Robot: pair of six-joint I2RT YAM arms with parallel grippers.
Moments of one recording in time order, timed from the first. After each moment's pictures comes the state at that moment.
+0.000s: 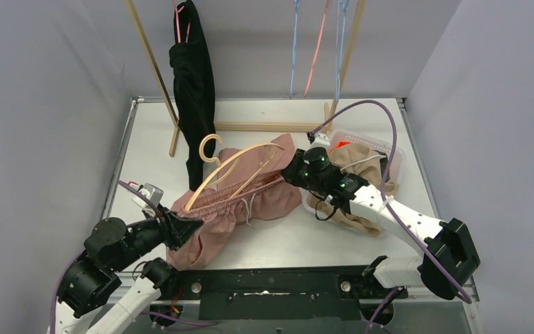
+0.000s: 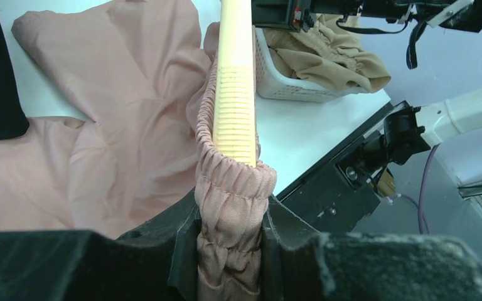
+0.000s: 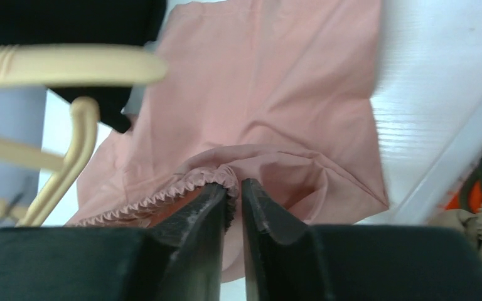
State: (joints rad) left arm -0.61 0.25 0.86 -0.84 0.16 -0.44; right arm 0.70 1.31 0.92 -0.21 0.16 0.74
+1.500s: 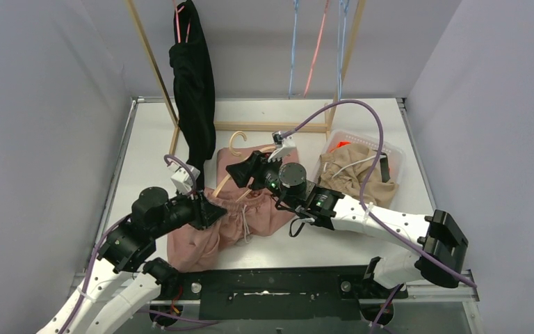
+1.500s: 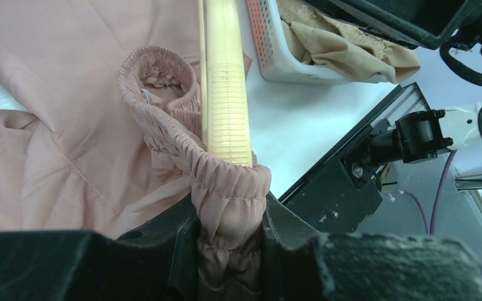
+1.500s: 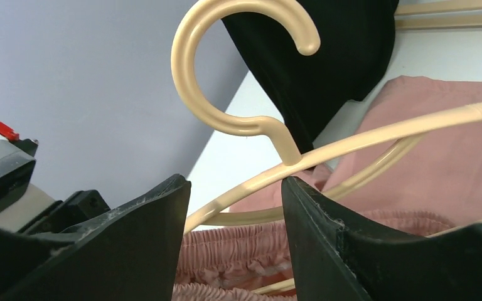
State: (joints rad) left arm -0.60 0.53 0.70 -0.56 0.26 -0.49; right arm 1.05 1.36 0.98 0.28 0.26 0.71
